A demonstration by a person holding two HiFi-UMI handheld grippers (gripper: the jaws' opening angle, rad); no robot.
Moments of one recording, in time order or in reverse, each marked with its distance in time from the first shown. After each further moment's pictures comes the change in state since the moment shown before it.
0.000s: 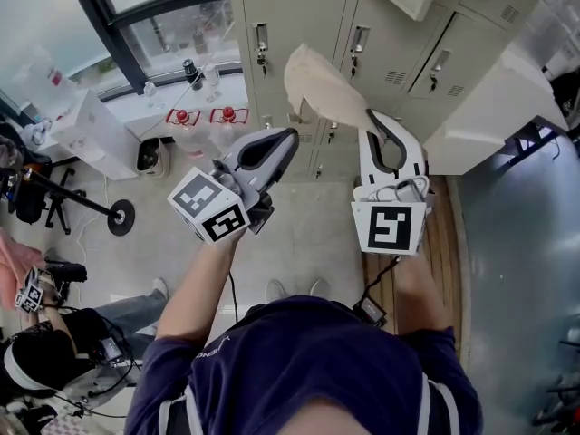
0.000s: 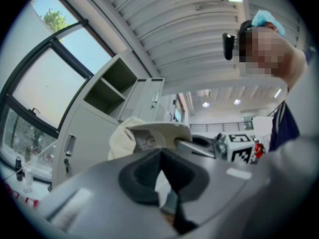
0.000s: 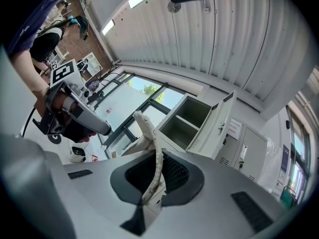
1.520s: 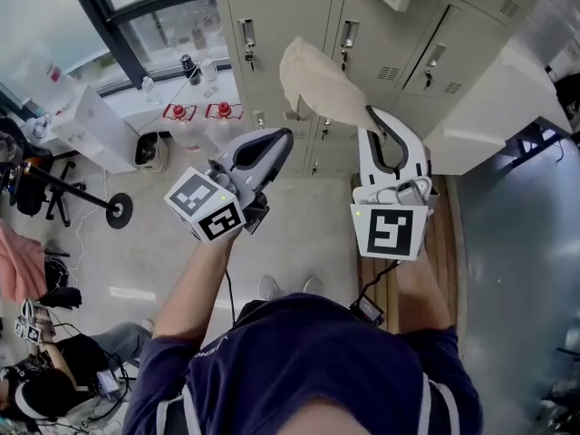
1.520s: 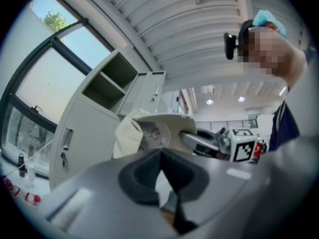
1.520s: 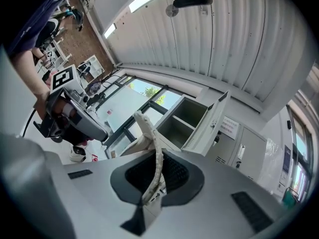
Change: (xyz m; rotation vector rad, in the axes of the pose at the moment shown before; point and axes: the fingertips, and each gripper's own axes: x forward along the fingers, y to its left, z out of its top) left arm 0.033 -0.011 -0.024 -0.006 0.032 0.047; right arm -0.015 -0.033 -0.021 -0.009 -0.024 0.022
